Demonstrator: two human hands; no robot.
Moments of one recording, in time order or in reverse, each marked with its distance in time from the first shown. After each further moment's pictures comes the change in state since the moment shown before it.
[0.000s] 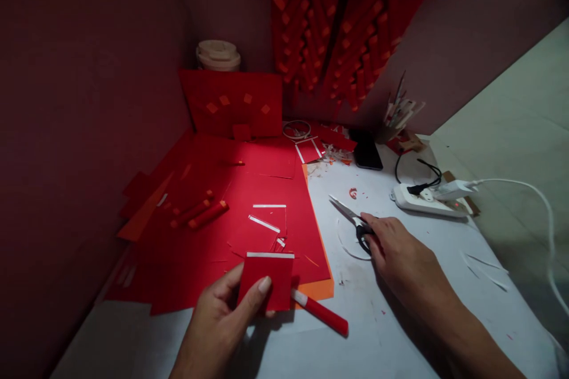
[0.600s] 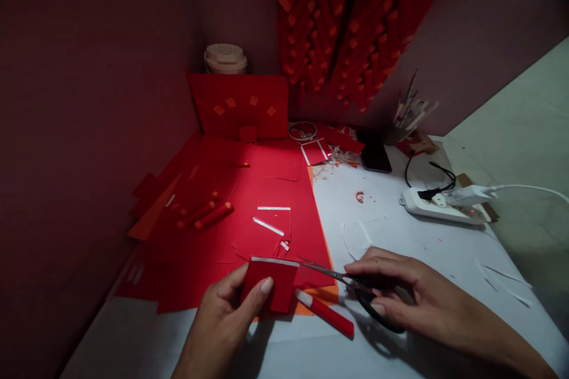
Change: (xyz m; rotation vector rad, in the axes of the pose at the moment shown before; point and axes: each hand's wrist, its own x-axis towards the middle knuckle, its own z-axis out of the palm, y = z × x) left_hand 0.001 0.002 0.000 -0.036 -0.020 0.029; right_hand -0.001 -0.007 -0.040 0.951 -0.712 -0.104
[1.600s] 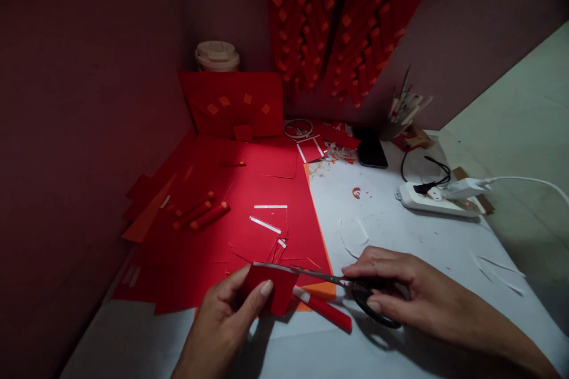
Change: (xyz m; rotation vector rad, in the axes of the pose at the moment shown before) left_hand -0.002 0.004 0.001 0.123 -0.060 0.019; right_hand -0.003 -0.006 0.000 -0.137 -0.006 -0.026
